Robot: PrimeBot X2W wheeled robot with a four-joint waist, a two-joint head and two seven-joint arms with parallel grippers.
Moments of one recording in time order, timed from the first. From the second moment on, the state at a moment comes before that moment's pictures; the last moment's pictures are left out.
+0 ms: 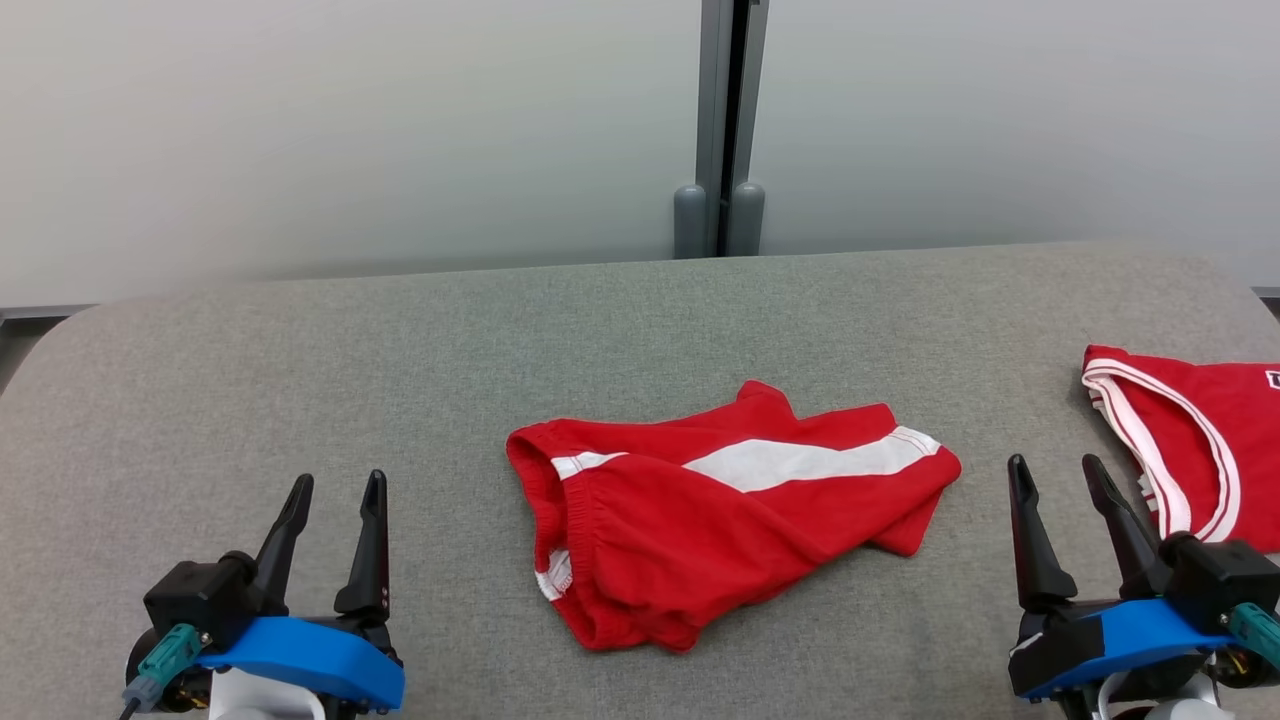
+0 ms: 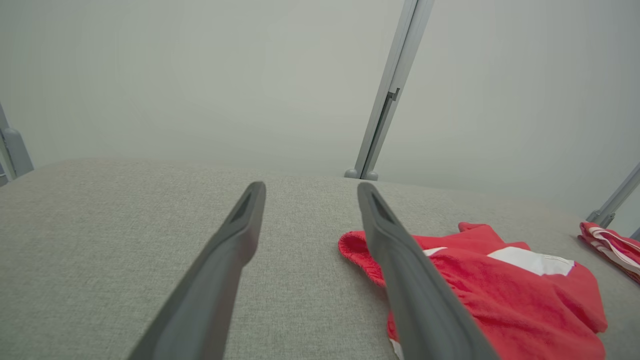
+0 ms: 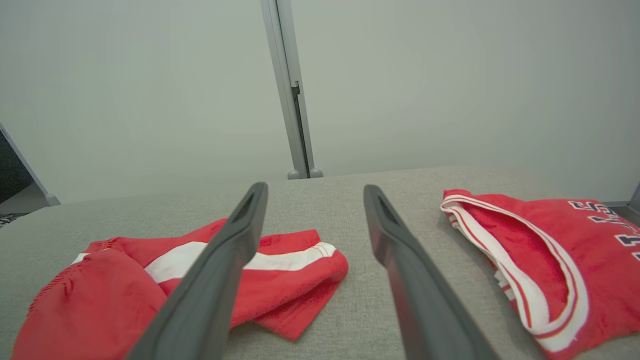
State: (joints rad) left arm -0.12 0.36 -0.41 0.25 -0.67 0.04 -0.26; right arm -0.06 -0.05 -0.08 0.16 0.18 0.13 -0.15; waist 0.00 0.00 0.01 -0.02
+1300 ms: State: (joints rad) left arm -0.29 0.24 -0.49 0.33 -0.70 0.00 0.14; right arm -0.06 -0.05 -0.04 0.17 0.18 0.13 -0.14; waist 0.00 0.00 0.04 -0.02
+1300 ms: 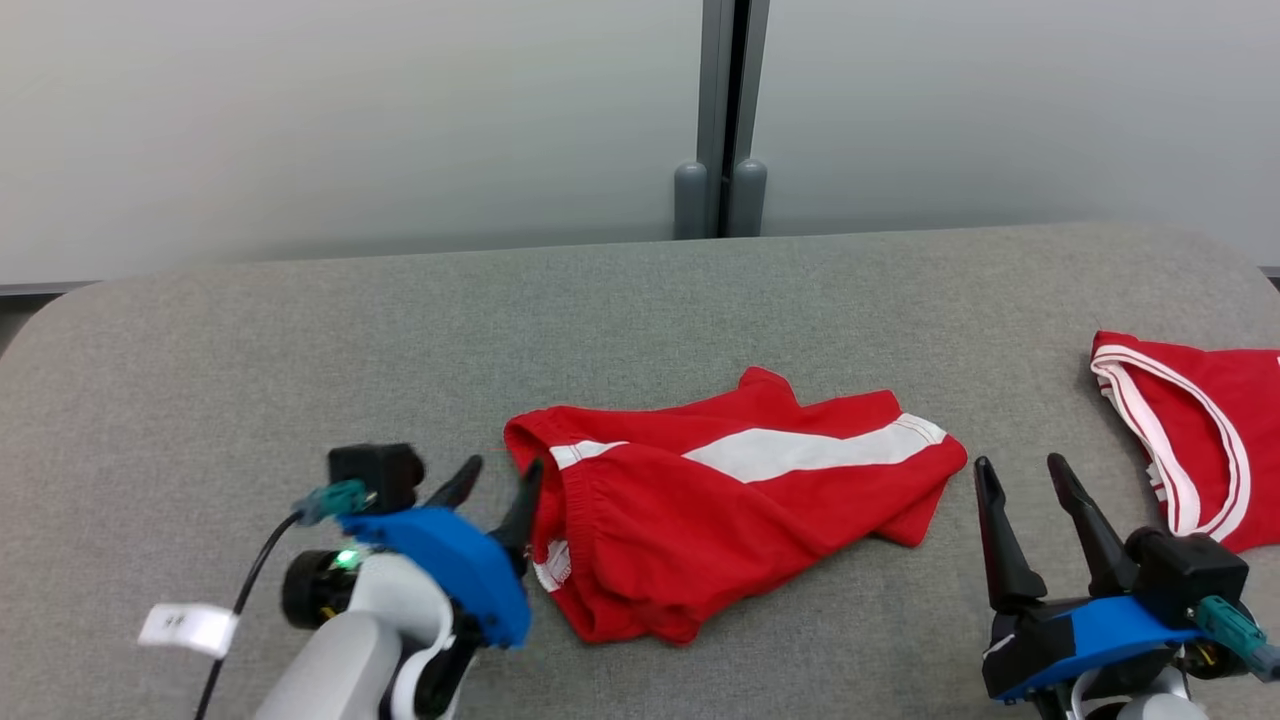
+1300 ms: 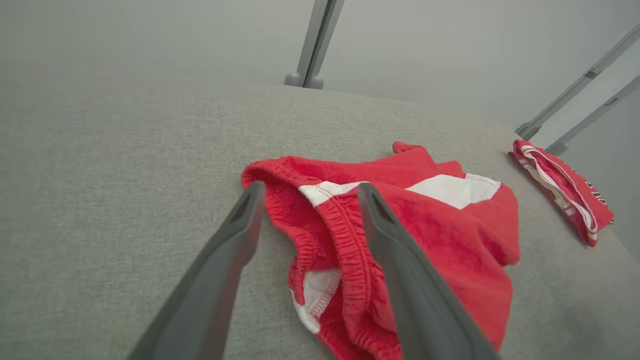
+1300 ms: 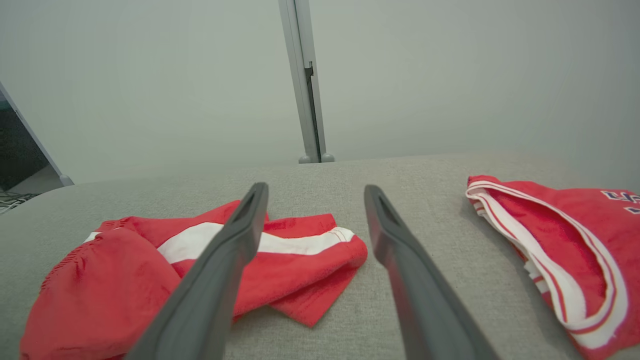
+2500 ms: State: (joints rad) left arm -0.54 0.10 -0.46 0.68 -0.82 0.06 0.32; right arm -0.14 -0.05 0.03 0.19 0.20 0.13 -0.17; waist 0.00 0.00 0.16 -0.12
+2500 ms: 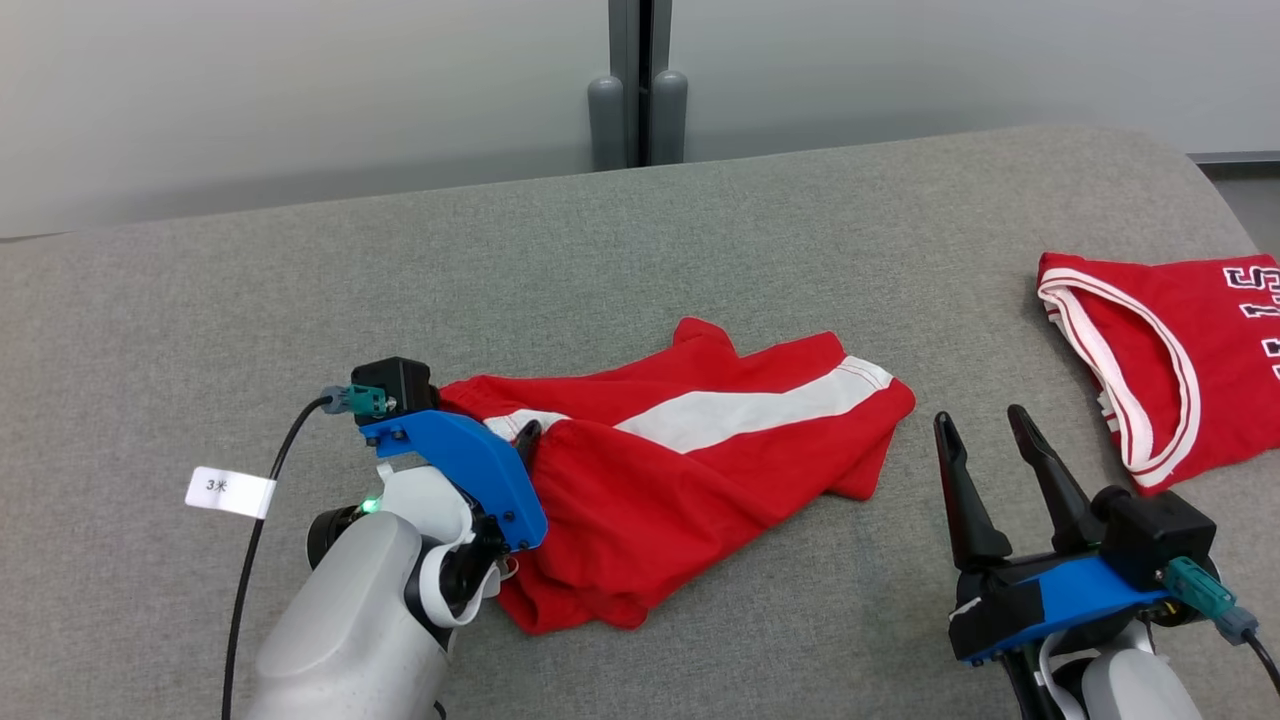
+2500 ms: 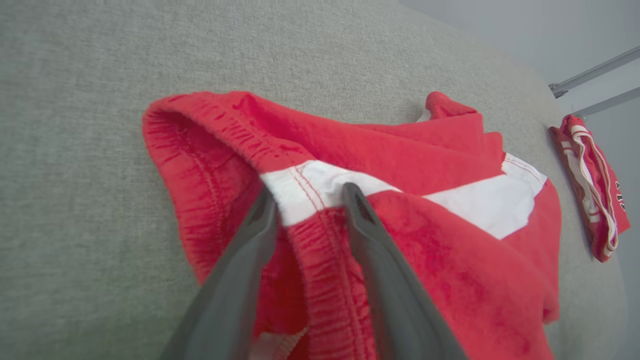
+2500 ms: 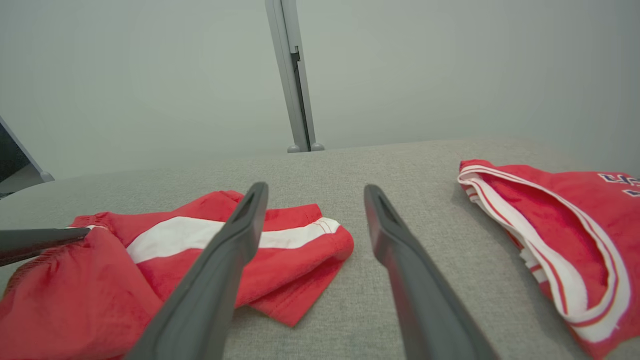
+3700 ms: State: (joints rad) left arm -0.45 0.17 -0.57 0.39 -0.72 0.03 0.23; right arm -0.56 -0.16 0.01 0.47 0.15 0.13 0.56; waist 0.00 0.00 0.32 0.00
